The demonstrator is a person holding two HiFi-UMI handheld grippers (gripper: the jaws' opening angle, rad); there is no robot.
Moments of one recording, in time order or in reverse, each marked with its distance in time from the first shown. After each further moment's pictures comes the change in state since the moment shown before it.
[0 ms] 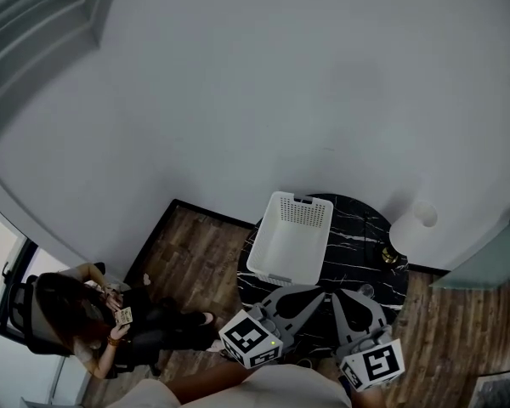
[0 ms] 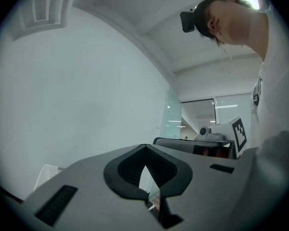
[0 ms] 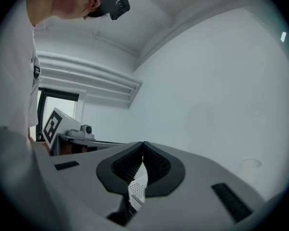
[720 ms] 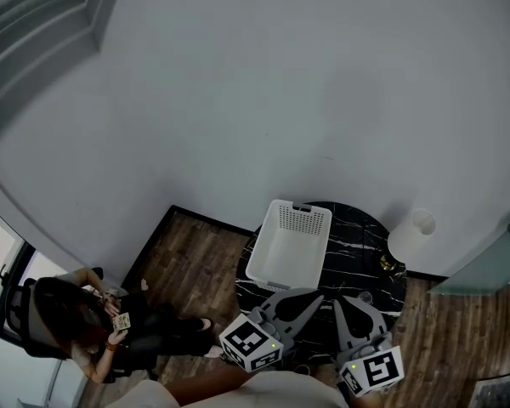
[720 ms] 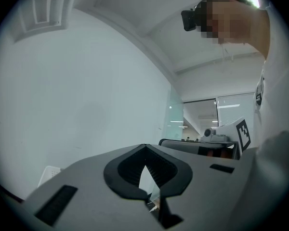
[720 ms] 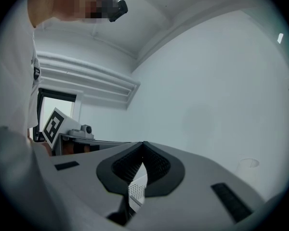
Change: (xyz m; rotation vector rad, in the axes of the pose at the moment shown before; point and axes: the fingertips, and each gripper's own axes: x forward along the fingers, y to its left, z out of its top) left arm 0.003 0.009 0.007 0.003 -0.005 0.022; right arm -0.001 -0.006 0.003 0.012 -0.017 -0.030
